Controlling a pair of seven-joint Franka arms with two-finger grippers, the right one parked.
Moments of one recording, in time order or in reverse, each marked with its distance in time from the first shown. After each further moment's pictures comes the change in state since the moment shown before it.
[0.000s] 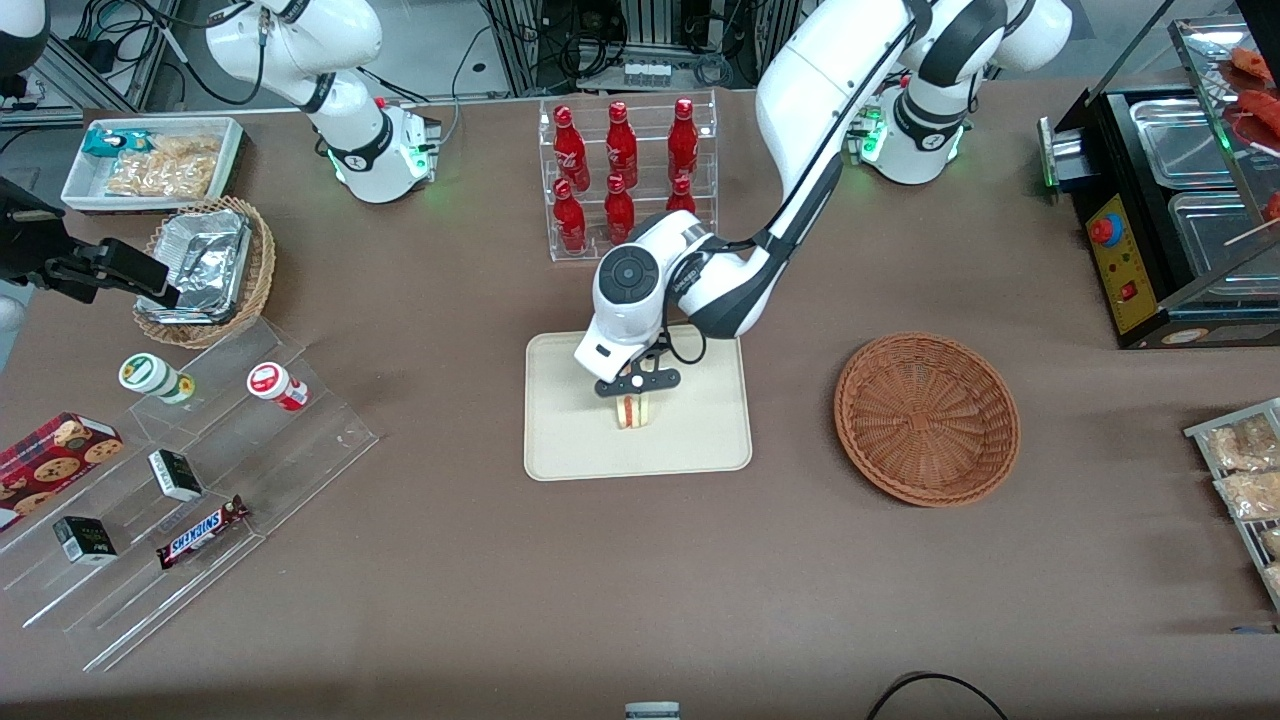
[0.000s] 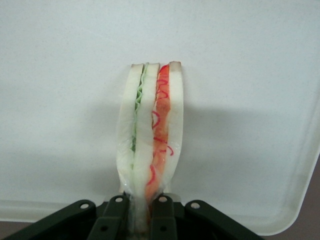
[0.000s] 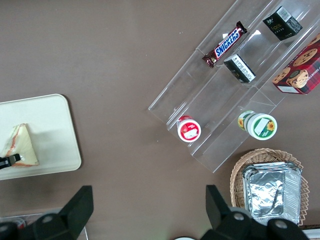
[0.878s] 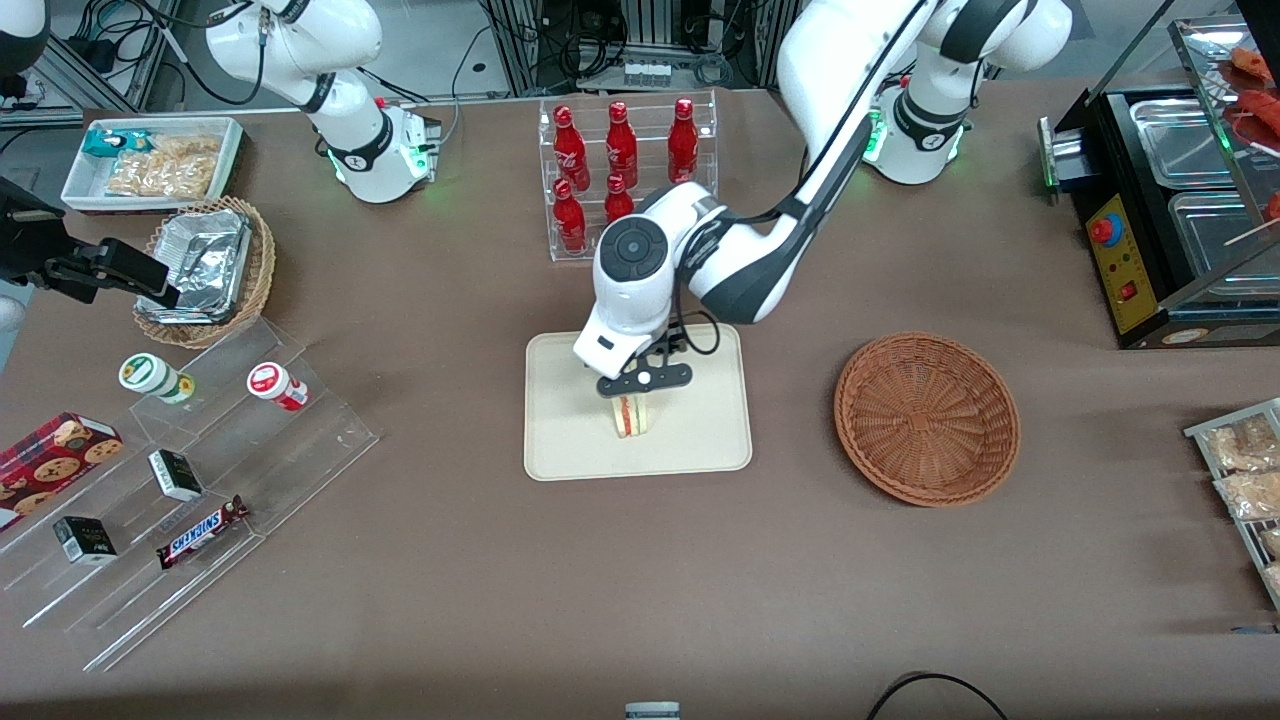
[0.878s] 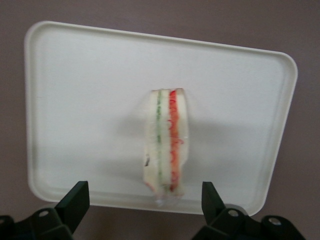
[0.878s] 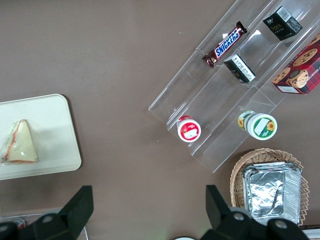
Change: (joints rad) arm 0.003 -0.132 0.060 0.058 0.019 -0.201 0.033
